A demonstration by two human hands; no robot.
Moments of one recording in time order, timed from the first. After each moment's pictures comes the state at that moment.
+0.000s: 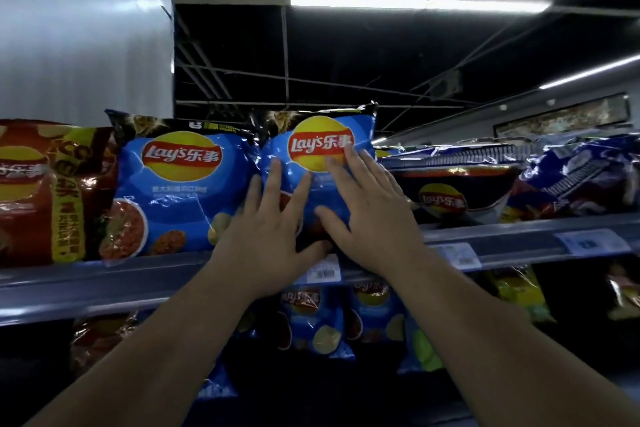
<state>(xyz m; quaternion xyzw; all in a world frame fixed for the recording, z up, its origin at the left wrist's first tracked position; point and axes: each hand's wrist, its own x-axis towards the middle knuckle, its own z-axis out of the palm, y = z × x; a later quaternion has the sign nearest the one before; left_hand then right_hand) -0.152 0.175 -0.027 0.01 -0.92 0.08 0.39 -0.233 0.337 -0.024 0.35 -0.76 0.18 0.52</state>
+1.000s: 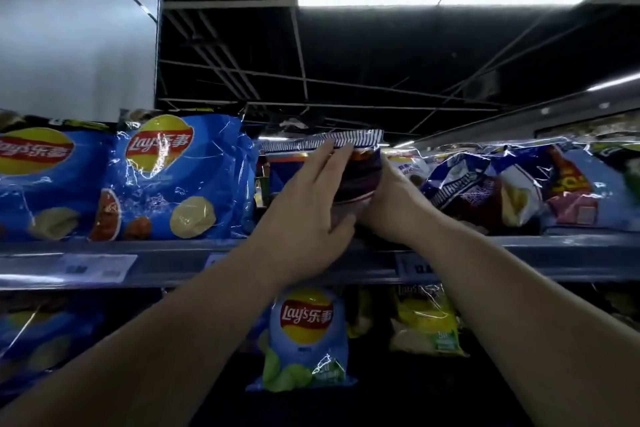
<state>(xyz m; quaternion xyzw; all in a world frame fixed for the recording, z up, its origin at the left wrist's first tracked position) -0.253 0.438 -0.012 -0.12 -0.86 -0.05 0.49 -0.380 0.566 0.015 0.43 -0.76 0.40 0.29</state>
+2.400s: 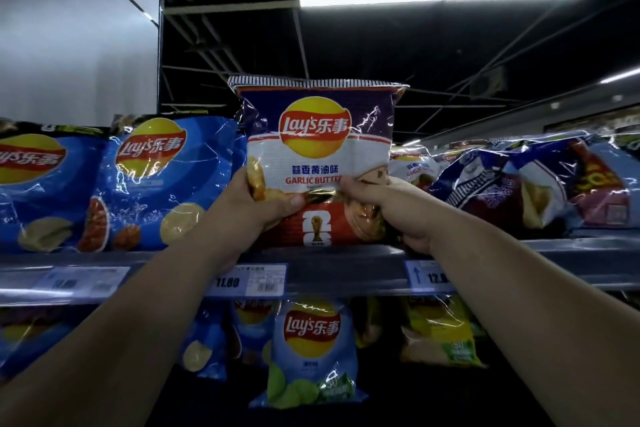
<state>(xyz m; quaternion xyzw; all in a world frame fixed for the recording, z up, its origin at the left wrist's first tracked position) -0.257 0.370 0.003 -0.05 -0.76 -0.53 0.38 -0.371 0.565 0.018 0.46 -0.65 0.60 -0.06</state>
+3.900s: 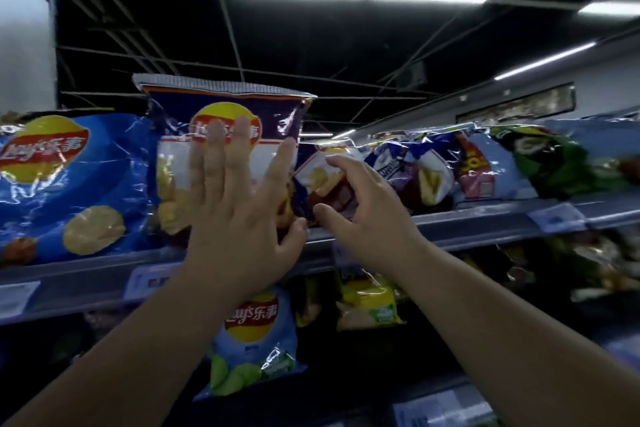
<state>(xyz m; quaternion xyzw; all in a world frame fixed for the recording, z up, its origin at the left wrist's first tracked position) -0.255 0.455 -0.027 -0.07 -0.76 0.14 0.63 -0.337 0.630 -0.030 0.39 -0.73 0.40 0.39</state>
